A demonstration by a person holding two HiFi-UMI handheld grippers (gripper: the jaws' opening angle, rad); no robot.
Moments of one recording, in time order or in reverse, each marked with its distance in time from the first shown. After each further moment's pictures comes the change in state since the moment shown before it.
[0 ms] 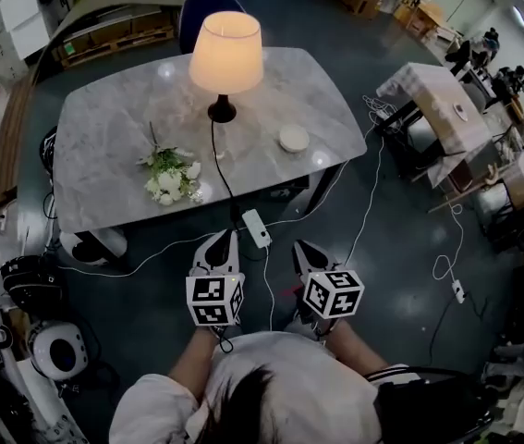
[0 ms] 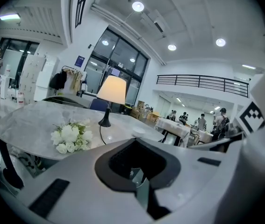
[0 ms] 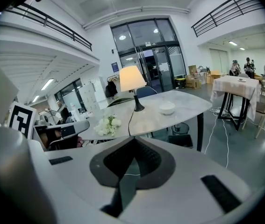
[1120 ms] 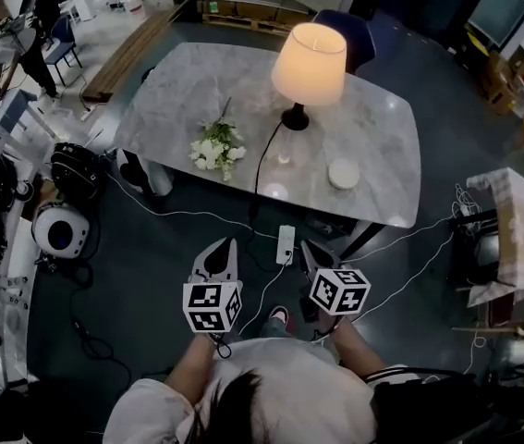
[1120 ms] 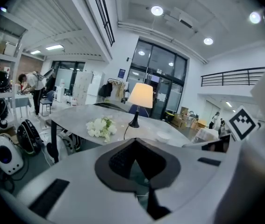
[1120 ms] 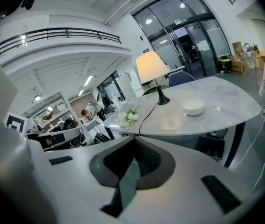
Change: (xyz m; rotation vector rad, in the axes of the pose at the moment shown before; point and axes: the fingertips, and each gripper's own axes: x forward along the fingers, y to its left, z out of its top) left arm -0.003 -0.063 -0.015 -0.159 -0.104 0.577; right arm 0.053 -0.068 0.038 -0.132 0.175 0.527
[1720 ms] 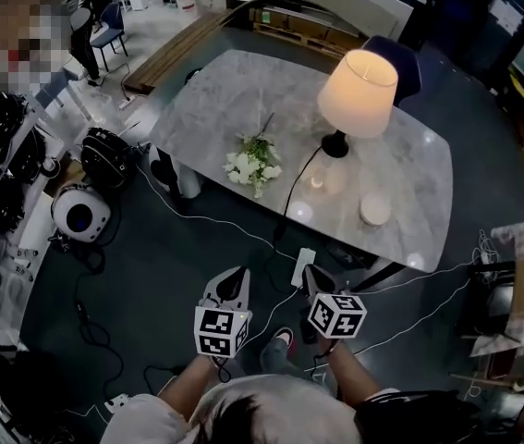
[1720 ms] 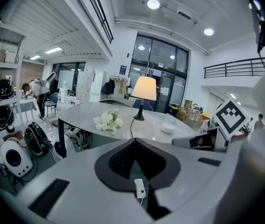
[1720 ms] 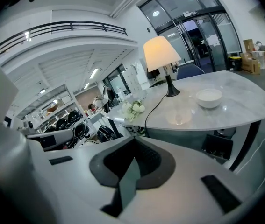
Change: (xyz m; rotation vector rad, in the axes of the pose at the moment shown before) left arm -0.010 0.016 -0.031 0.047 0.060 0.069; right arm 0.048 0.012 -0.027 -0.050 0.088 0.068
